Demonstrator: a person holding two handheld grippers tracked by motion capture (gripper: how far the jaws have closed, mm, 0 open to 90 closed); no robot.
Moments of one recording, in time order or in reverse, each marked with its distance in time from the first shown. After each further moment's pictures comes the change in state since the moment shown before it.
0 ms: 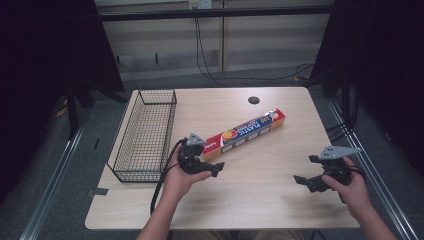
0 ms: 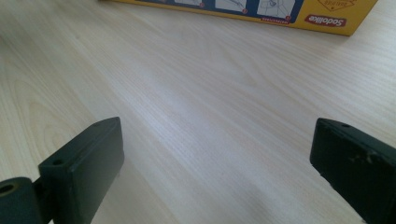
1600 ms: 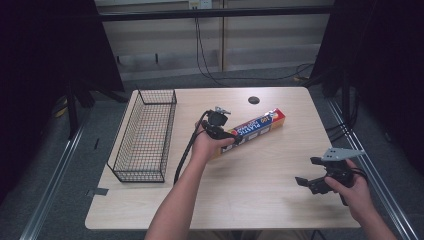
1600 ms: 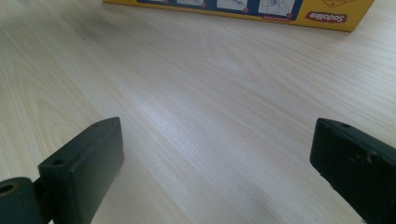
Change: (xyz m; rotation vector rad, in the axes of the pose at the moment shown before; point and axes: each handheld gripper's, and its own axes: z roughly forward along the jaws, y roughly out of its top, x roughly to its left) left arm 0.018 0.078 0.085 0.057 0.008 0.003; right arm 0.000 -0.005 -0.004 -0.013 0.018 0.016
